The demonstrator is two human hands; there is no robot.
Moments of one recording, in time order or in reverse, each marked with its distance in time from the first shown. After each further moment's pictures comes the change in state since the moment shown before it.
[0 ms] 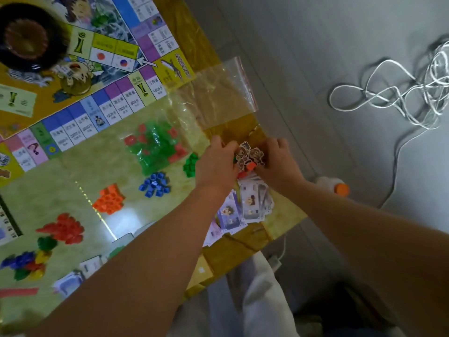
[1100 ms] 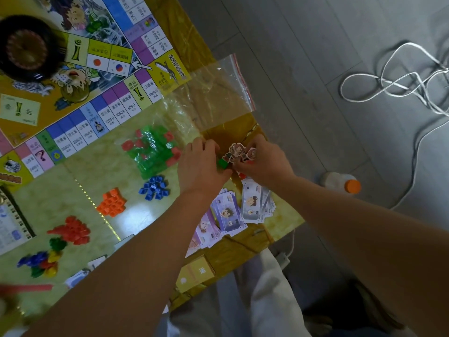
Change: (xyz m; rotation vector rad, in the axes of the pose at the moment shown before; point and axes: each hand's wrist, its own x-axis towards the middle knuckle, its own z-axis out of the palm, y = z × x) left_hand 0.002 -0.009 -0.006 0.144 0.054 -0.115; right_hand 0.015 -0.009 0.003 0.126 -0.066 -0.002
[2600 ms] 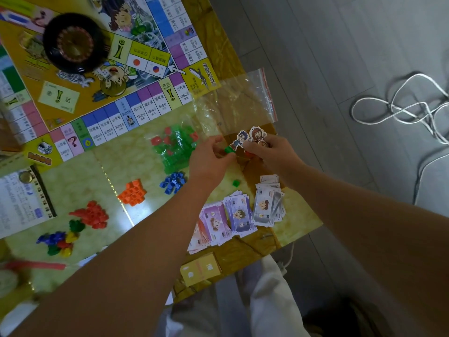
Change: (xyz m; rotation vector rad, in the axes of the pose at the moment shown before) left_hand 0.004 -0.022 -0.026 -0.765 -0.006 -0.267; right_hand 0.004 -0.041 -0.016 0.566 -0.137 0.020
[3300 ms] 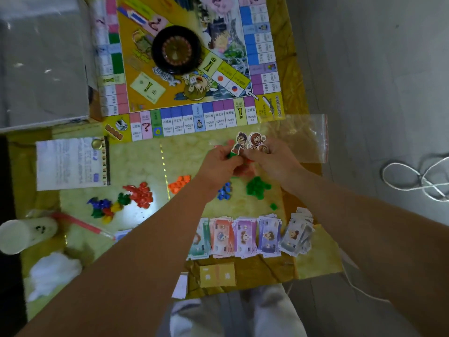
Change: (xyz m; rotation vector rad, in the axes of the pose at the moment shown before) left_hand -0.018 -0.014 -0.097 -0.716 -0.041 -0.125; right_hand 0.005 -0.086 0.091 -0.201 -0.226 -0.155
